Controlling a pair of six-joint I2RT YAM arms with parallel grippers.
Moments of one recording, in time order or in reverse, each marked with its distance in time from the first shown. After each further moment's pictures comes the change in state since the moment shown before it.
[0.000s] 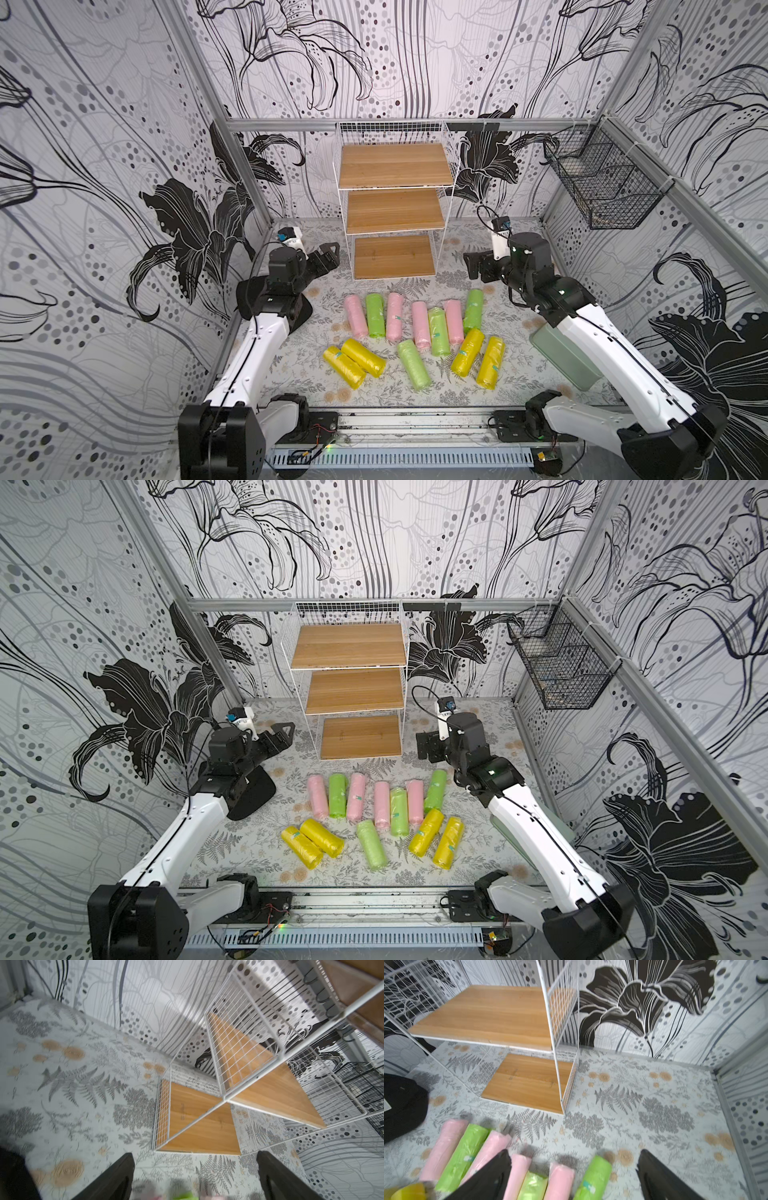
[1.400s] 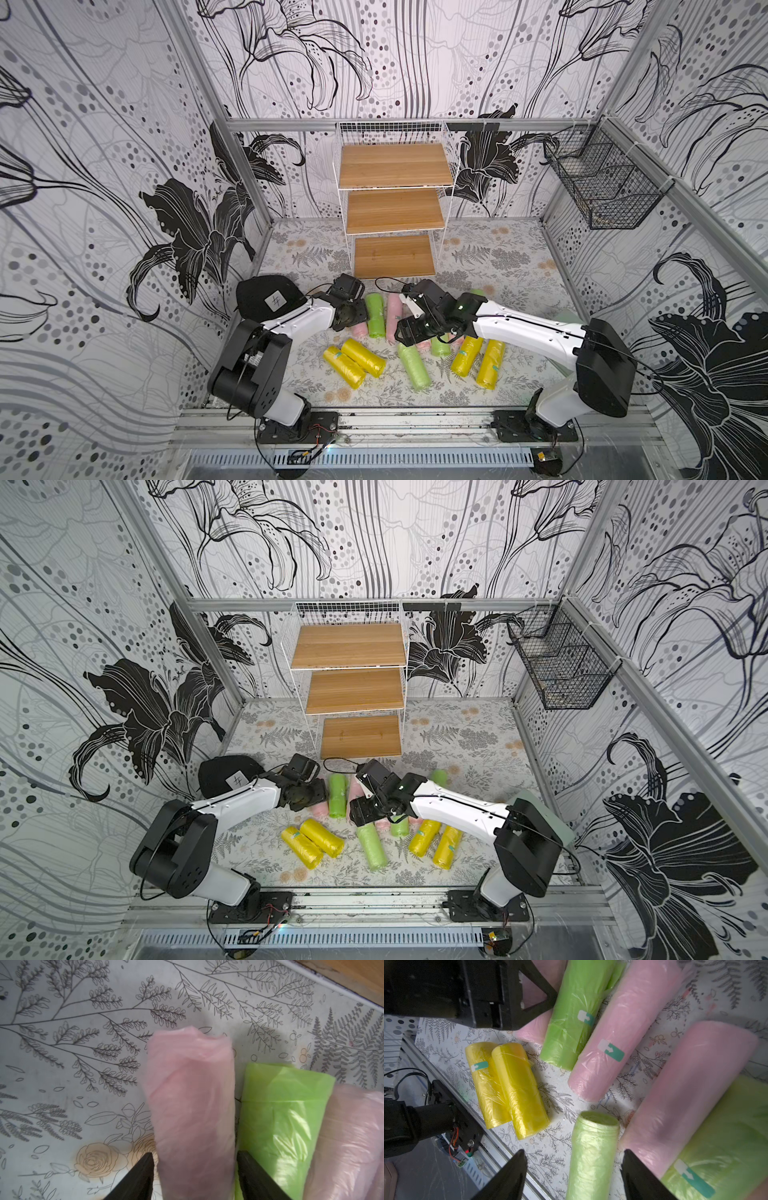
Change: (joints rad) left arm -0.340 0.415 -0.037 -0.321 -0.205 -0.108; right arm 0.489 0.445 -0.037 0.014 -0.275 0.377
